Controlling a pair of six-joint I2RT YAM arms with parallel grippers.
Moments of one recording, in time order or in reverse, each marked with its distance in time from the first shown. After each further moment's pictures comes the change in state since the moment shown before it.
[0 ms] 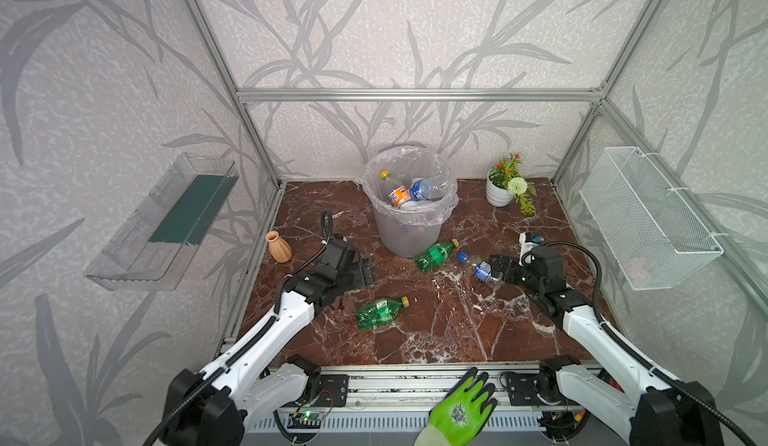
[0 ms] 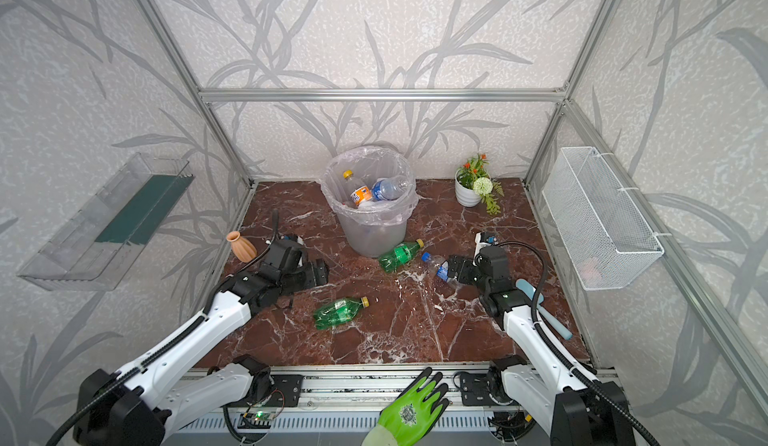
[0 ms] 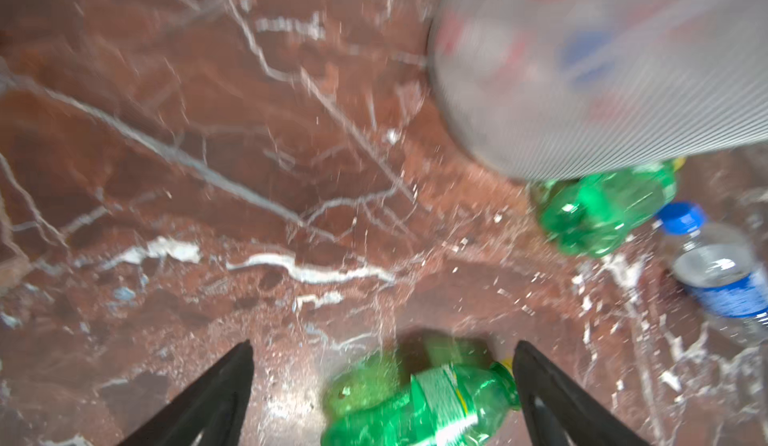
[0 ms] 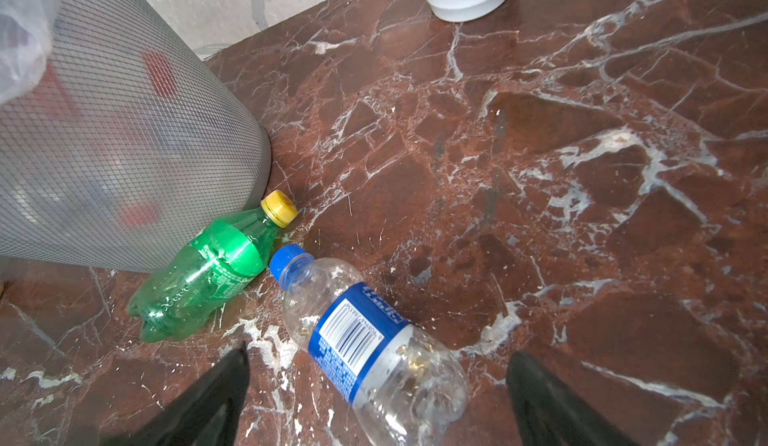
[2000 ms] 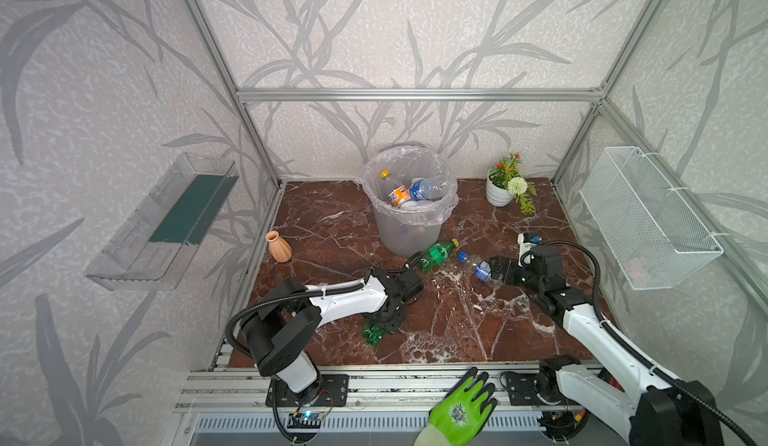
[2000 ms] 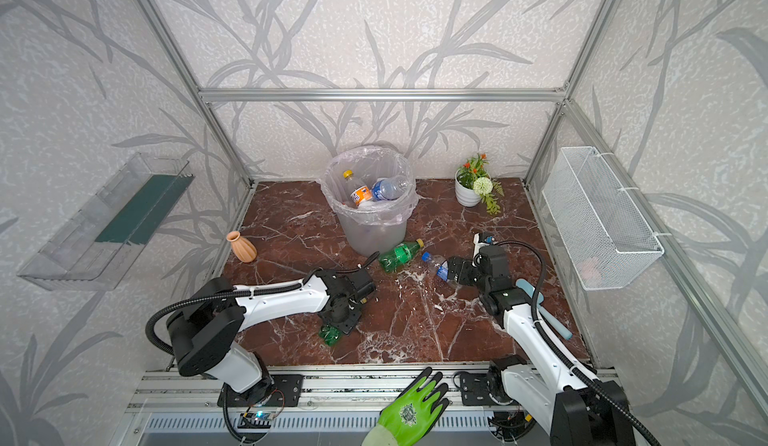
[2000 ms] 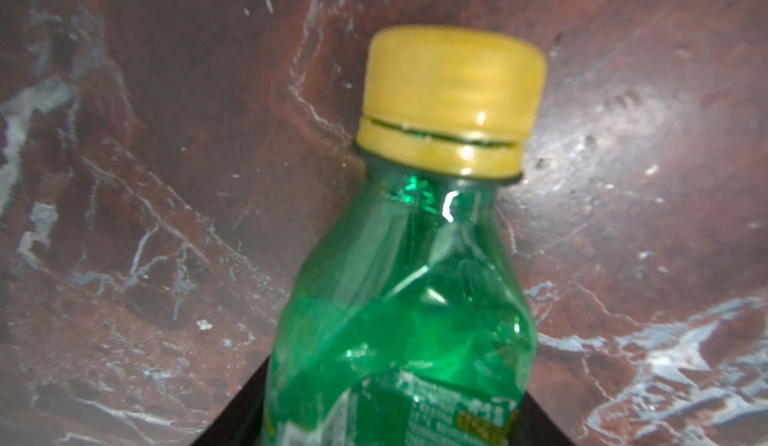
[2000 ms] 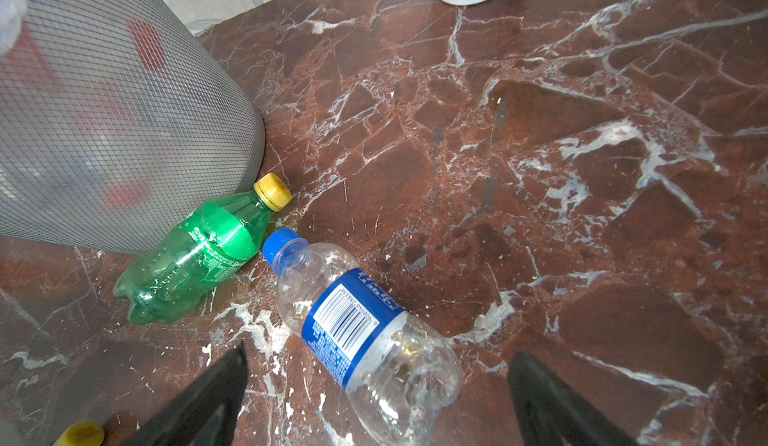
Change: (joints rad) left arm -0.470 0.517 0.145 -0.230 -0.014 0.227; right arm 0.000 0.006 0.018 -0.053 -0.003 -0.038
